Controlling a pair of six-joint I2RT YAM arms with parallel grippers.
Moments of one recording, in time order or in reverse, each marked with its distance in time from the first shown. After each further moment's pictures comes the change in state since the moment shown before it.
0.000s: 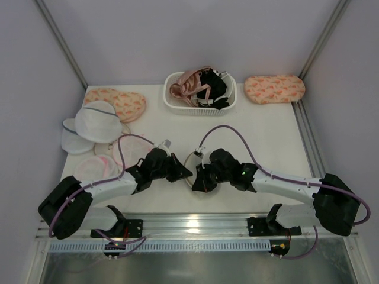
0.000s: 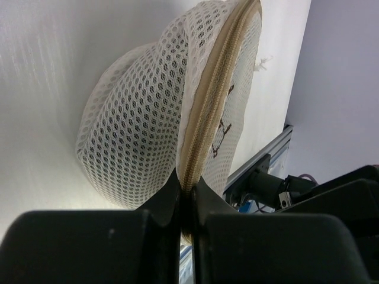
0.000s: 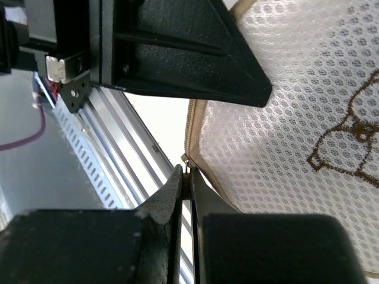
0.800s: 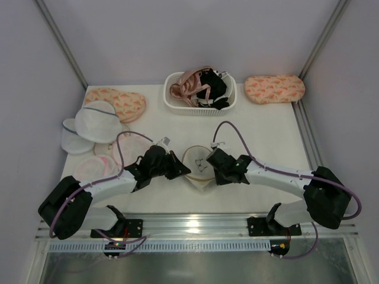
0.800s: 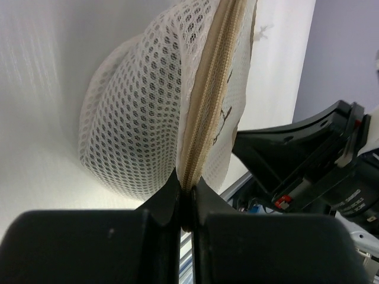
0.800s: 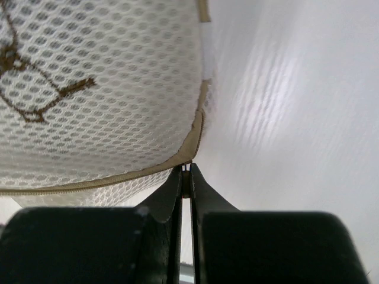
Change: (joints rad) left arm 0.031 0.004 0.018 -0.030 0.007 0.057; right arm -0.019 0.108 0.127 -0.508 0.560 0.113
